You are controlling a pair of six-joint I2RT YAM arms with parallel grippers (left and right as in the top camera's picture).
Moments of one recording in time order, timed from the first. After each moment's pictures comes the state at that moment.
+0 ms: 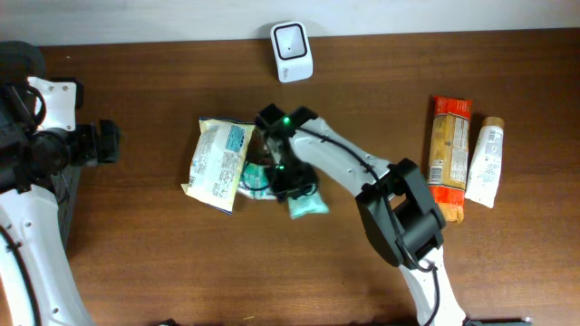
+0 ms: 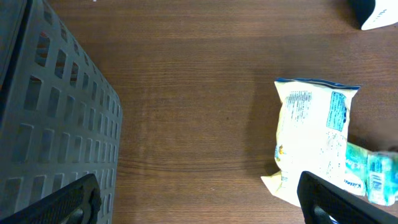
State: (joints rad) left arm 0.42 1.43 1.51 -0.98 0.25 0.36; right arm 0.62 2.27 1.82 -1.22 -0.27 0.25
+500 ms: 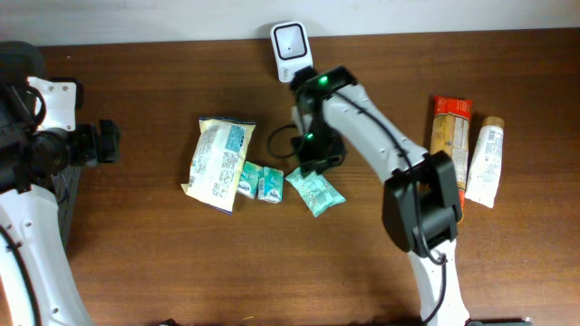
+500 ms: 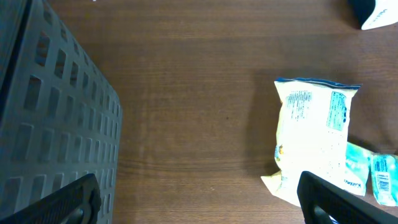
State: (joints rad) left arm 0.42 1.43 1.51 -0.98 0.25 0.36; right arm 0.49 2.27 2.01 -1.43 -0.27 0.15
